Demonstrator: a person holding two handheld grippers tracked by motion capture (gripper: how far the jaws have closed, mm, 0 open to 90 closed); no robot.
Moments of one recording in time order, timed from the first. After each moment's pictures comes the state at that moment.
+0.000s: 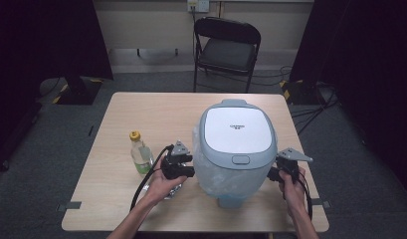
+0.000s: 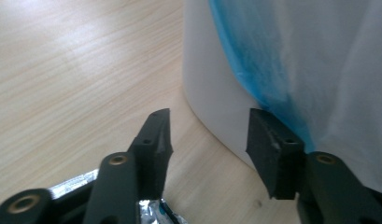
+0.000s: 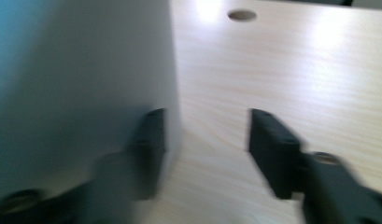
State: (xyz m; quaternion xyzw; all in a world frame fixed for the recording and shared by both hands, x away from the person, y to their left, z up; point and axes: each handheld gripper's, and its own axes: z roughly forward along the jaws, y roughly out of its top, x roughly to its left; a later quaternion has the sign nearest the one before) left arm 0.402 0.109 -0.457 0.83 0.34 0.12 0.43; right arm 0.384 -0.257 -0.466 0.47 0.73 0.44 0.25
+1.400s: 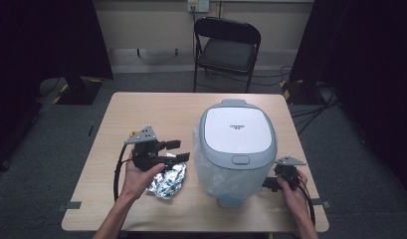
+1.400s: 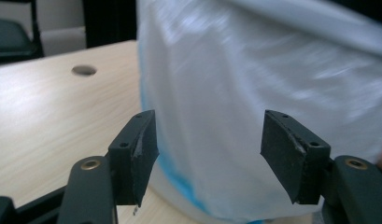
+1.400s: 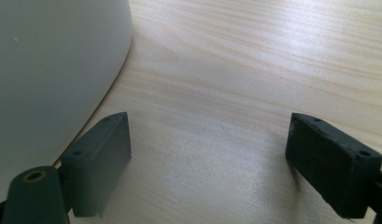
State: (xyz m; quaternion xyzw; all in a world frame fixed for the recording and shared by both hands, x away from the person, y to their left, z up) left arm 0.375 0.169 -0.366 0.76 0.28 0.06 0.58; right arm 0.381 -0.268 -0.500 0.51 0.76 0.33 0.23
